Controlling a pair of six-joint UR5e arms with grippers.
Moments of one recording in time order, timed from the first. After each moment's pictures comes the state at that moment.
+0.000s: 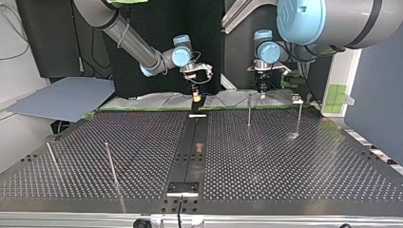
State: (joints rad) left arm -0.09 -2.31 -2.11 -2.01 -1.75 -1.72; right arm 2.32 -0.49 1.38 -0.73 1.71 1.49
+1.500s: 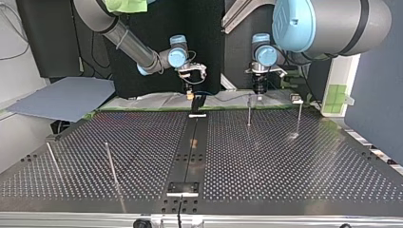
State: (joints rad) left arm -0.09 -2.37 -2.05 -2.01 -1.73 -1.75; right arm 2.28 -0.44 1.38 -0.72 1.73 1.50
